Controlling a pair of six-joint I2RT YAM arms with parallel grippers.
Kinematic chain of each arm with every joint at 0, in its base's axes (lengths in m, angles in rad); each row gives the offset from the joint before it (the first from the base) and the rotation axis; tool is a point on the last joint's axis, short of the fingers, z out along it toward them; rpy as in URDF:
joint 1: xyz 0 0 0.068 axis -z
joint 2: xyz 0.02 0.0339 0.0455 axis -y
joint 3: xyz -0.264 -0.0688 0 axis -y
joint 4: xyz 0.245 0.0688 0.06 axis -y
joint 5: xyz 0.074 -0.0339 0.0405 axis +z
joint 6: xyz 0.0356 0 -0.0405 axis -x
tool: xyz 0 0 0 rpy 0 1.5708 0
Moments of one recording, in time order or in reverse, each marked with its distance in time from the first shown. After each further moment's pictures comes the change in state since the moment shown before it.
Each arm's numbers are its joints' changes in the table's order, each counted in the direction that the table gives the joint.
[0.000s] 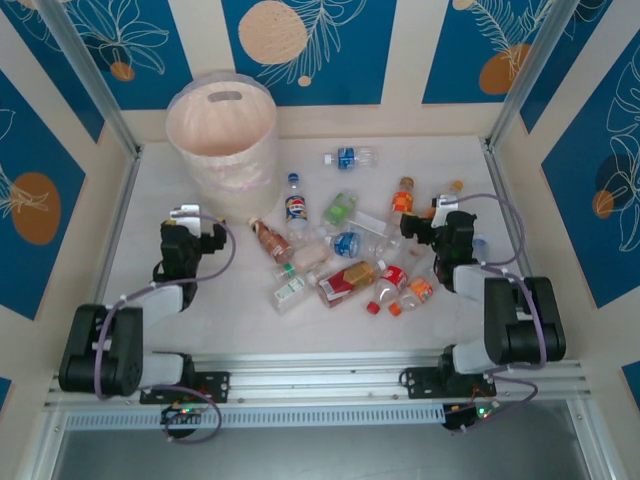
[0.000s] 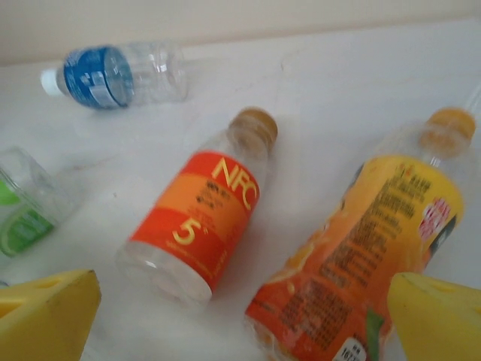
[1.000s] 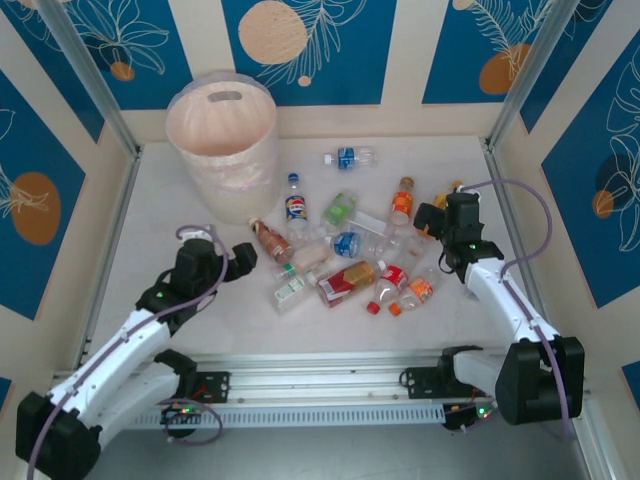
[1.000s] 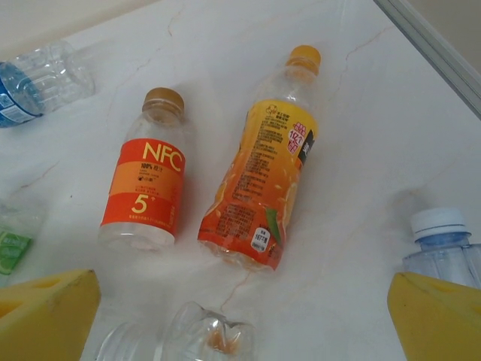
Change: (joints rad) left arm 0.414 0.423 0.158 -0.931 -0.012 0.716; right arm -0.087 0.271 0.270 -0.822 -0.330 -0.289
